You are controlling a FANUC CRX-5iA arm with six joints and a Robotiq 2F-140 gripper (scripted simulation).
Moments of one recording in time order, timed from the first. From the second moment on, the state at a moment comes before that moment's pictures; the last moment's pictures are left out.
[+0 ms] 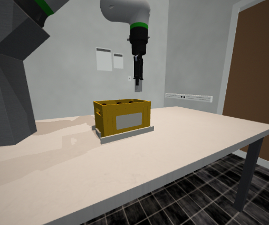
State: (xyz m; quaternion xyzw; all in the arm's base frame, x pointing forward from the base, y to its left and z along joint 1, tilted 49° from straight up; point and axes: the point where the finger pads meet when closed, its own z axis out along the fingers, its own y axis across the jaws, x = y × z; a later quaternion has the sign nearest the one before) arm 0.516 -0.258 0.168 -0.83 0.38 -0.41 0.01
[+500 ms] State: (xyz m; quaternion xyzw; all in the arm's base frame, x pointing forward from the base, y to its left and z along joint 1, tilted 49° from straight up) arm 0.523 -0.261 0.162 -0.83 0.38 -0.41 0.01
